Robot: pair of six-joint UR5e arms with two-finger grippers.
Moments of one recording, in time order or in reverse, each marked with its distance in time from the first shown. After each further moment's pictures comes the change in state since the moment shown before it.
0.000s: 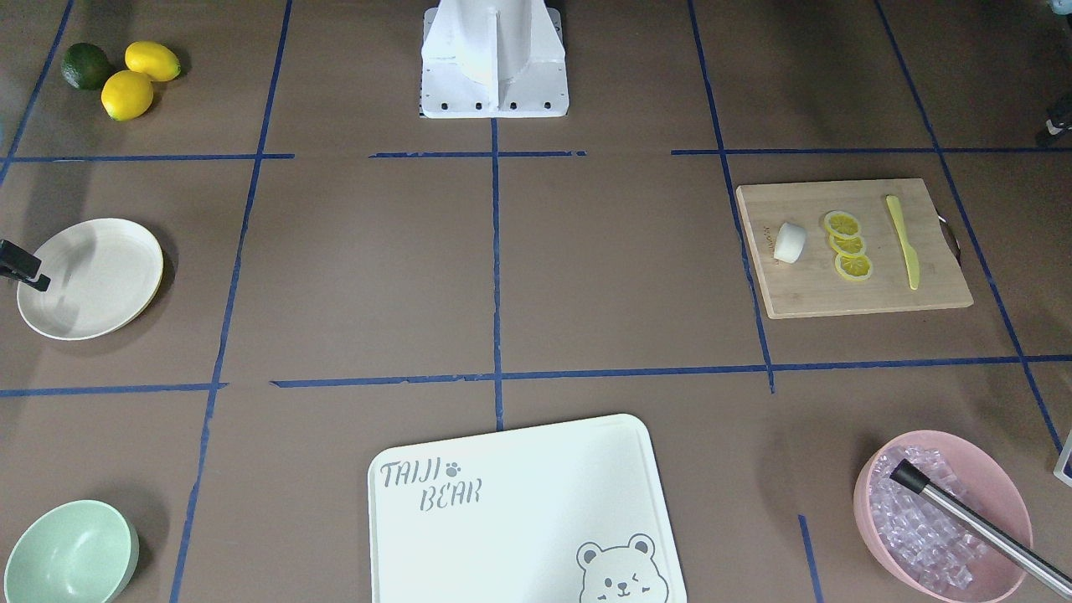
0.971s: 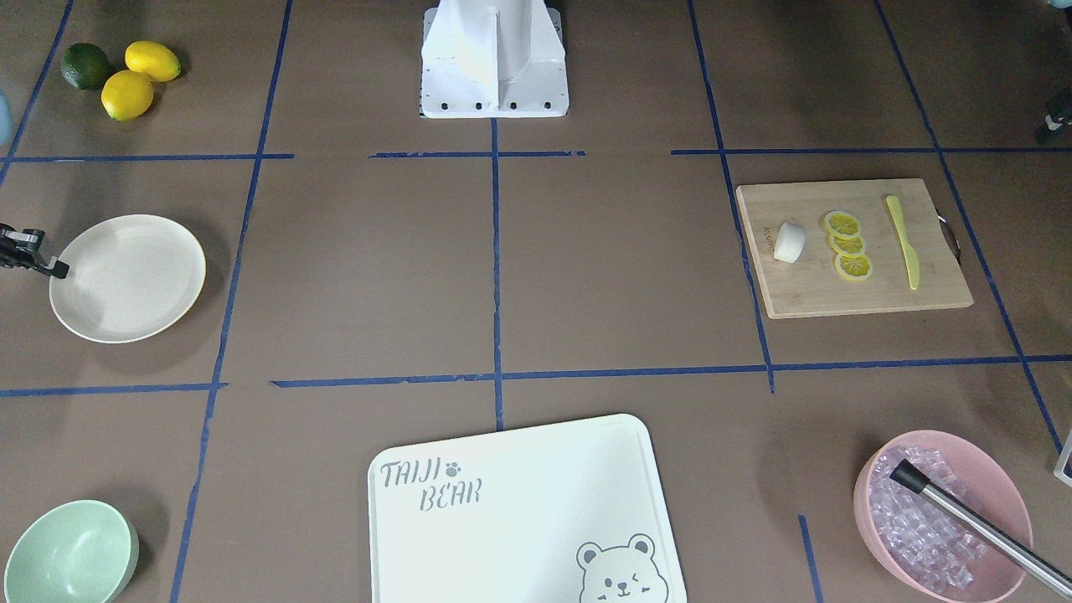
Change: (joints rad) left arm 0.000 0.000 -0.027 0.005 0.000 0.000; right arm -0.002 0.046 0.139 -0.012 0.139 0.212
